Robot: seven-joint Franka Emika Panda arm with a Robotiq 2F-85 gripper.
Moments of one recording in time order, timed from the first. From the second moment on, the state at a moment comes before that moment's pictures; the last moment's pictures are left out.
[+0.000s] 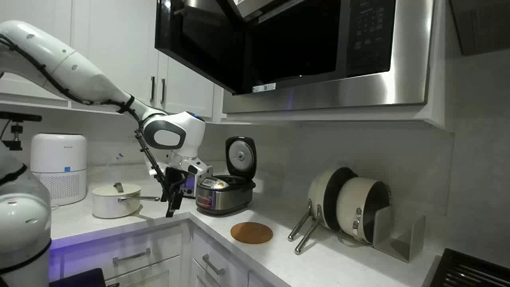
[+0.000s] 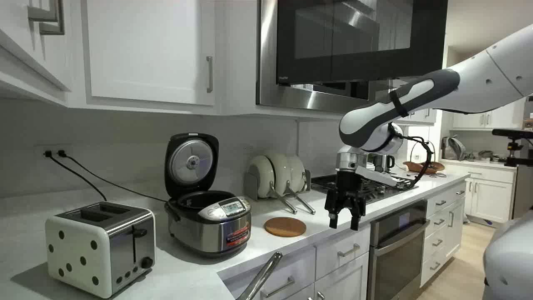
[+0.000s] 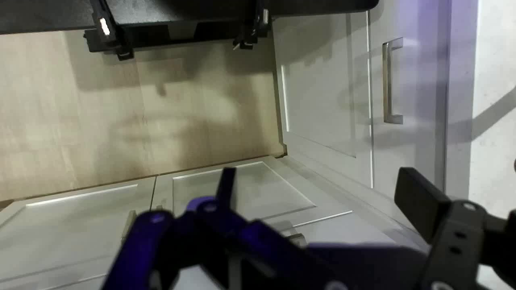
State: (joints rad) arm 0.03 -0.52 -0.13 -2.61 0.22 1.96 -0.08
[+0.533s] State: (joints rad) arm 0.02 -0.52 -0.10 -2.61 0.19 1.96 -0.07
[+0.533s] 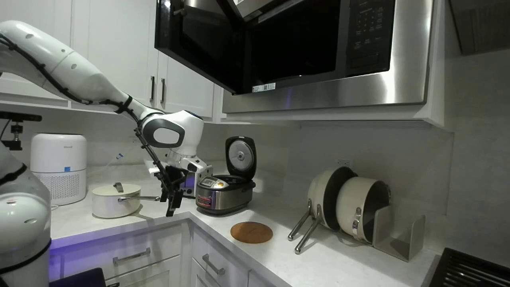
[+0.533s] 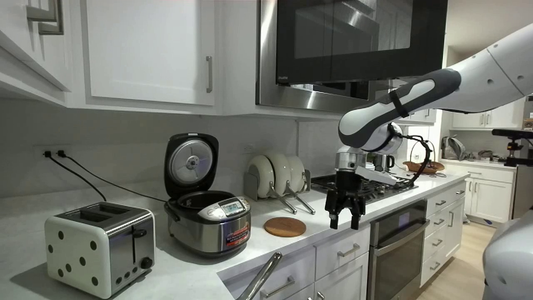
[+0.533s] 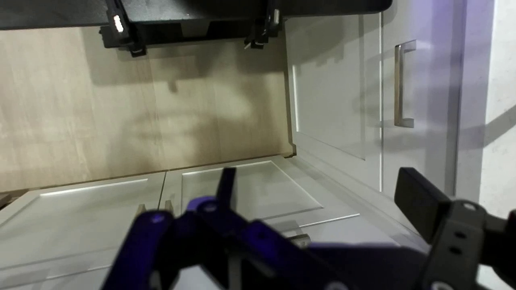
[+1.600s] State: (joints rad) arm 0.19 -0.83 0.43 -2.50 -0.18 1.81 0.30
